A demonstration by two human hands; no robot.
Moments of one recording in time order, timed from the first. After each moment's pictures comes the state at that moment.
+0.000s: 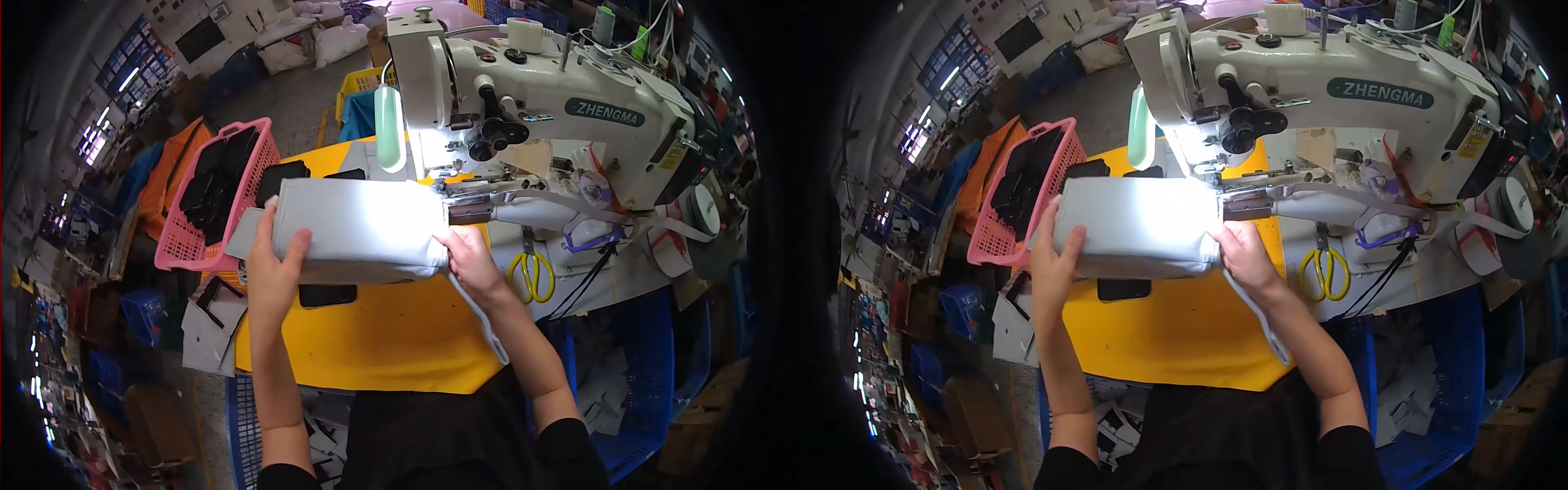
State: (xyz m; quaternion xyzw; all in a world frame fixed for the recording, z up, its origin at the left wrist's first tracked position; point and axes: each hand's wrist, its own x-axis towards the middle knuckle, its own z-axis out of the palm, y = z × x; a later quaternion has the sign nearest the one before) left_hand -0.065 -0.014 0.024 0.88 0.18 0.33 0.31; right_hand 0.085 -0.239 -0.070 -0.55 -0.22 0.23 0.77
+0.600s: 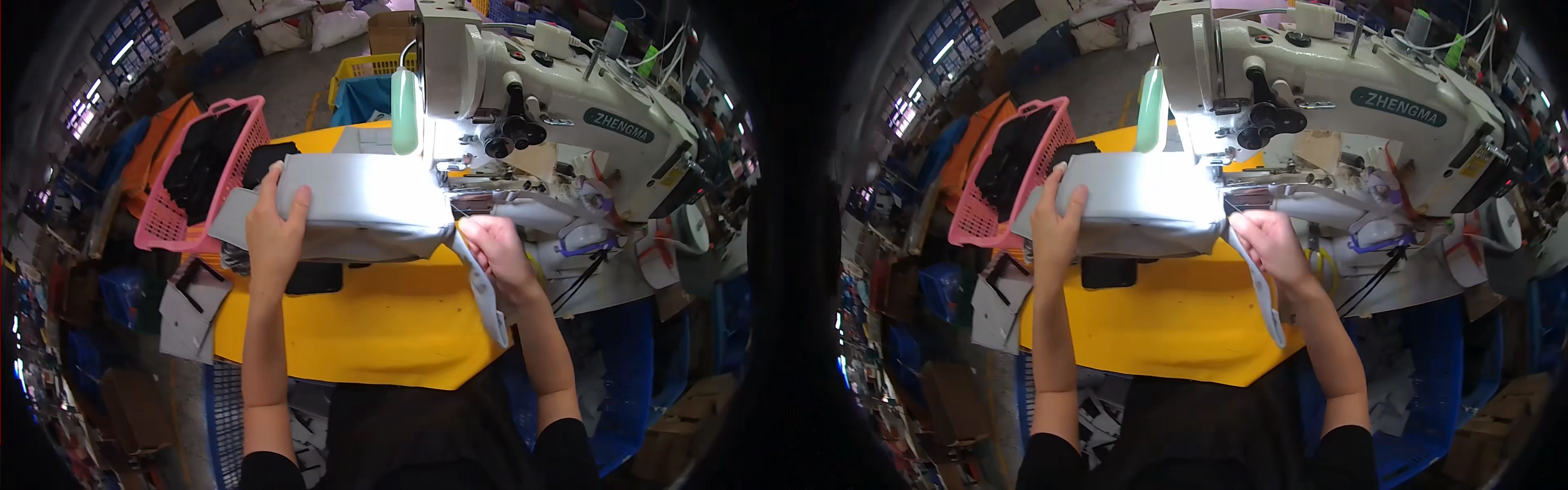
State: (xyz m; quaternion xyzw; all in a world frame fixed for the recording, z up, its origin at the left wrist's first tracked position) left_hand -0.035 -0.007 0.015 0.88 0.23 0.34 0.25; right_hand 0.102 -0.282 -0.043 -0.58 -0.24 0.30 0.71
